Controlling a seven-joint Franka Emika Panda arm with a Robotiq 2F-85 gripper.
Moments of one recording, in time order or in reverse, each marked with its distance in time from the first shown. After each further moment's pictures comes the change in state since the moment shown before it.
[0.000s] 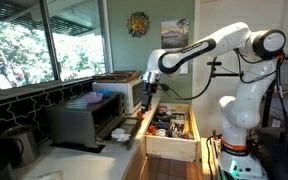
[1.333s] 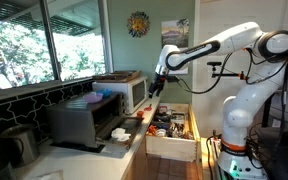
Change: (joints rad) arm -0.299 -0.121 -0.033 -0.041 -0.233 0.020 0.200
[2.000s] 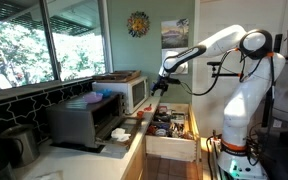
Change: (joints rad) arm -0.109 0.162 -0.150 0.060 0.026 0.107 0.084
